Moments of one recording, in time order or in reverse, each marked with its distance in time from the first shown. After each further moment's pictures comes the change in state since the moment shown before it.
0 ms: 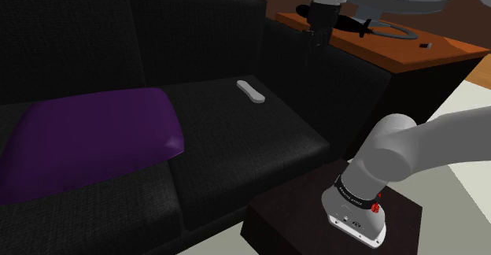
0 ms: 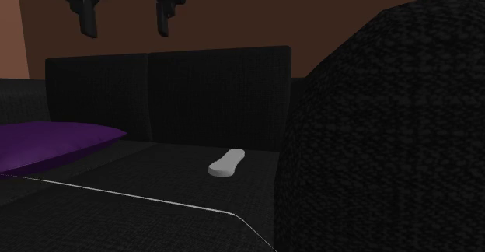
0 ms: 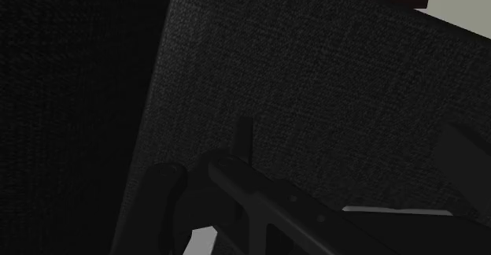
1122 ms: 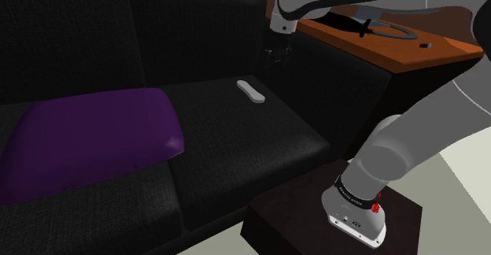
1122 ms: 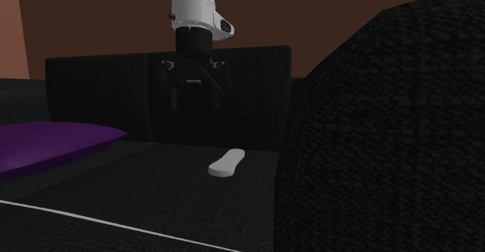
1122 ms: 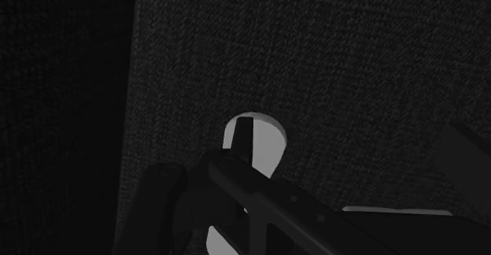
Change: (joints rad) arm -0.065 0.439 -0.098 0.040 -0.007 0.404 -0.036
